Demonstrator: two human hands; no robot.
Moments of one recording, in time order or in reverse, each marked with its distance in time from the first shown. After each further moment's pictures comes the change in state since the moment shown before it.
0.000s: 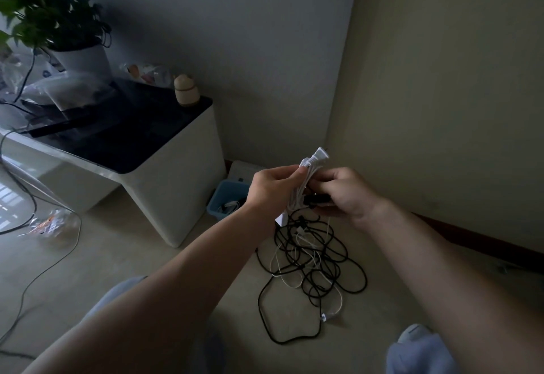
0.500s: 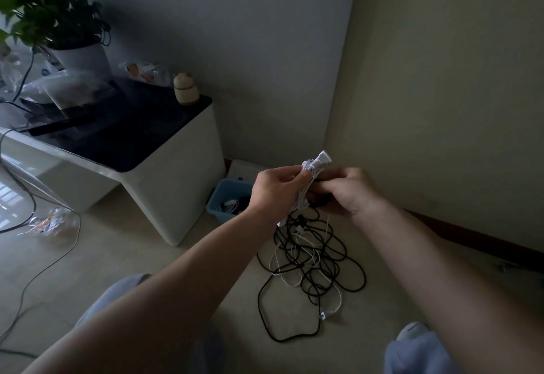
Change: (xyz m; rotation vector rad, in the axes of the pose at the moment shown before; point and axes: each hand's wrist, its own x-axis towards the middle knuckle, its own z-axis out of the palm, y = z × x) left_hand -0.001 -0.004 0.004 0.141 0.051 0.055; right_hand 0.004 0.004 0.001 0.146 0.209 0.040
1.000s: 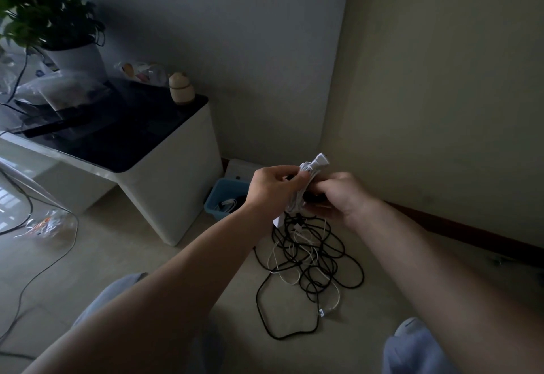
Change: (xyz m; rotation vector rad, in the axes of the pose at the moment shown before) left_hand 0.002 -0.001 0.003 0.062 0.012 0.014; right_hand -0.006 0.004 0.004 0.043 -0.051 0.086
